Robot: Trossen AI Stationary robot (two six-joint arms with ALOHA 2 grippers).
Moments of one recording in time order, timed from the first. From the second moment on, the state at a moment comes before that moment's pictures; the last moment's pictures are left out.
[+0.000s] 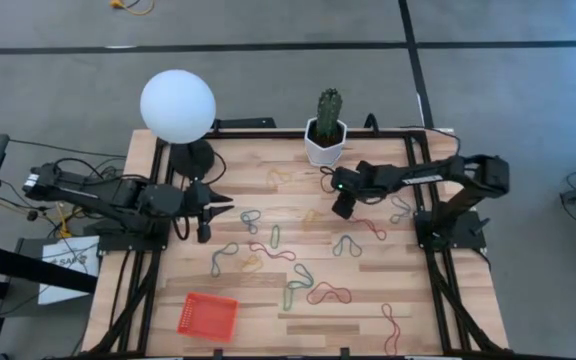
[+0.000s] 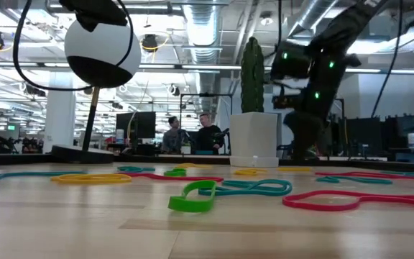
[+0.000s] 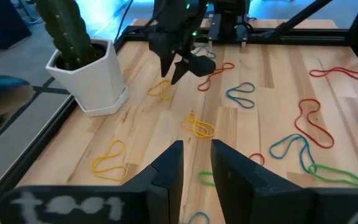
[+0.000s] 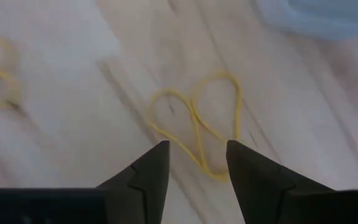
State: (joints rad) left arm -0.21 0.81 0.78 -0.43 -0.41 -0.14; right arm -0.27 1.57 0.78 -0.46 0.25 0.18
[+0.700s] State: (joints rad) left arm -0.21 0.81 0.78 -0.44 -0.40 -0.18; right arm -0.34 1.65 0.78 -0.43 0.10 0.03
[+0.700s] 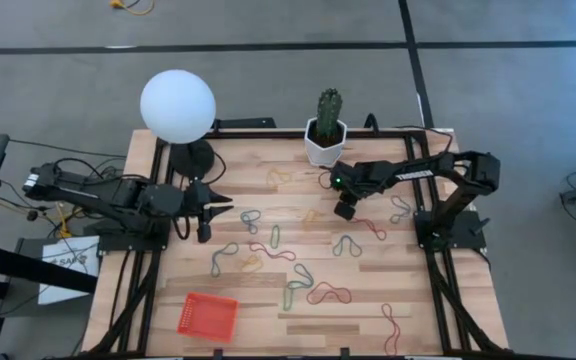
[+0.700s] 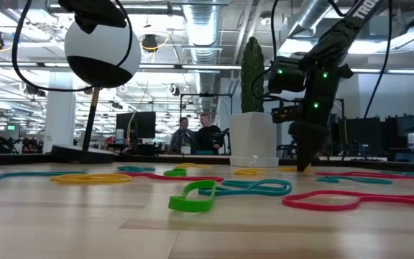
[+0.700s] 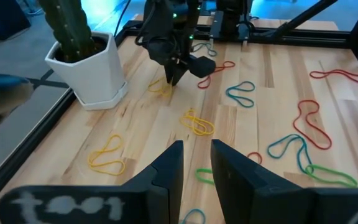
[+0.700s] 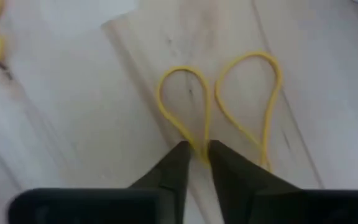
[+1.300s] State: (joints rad) left arm -0.21 0.81 0.78 -0.44 -0.40 -0.18; right arm -0.16 1.43 0.98 -0.27 0.00 0.02
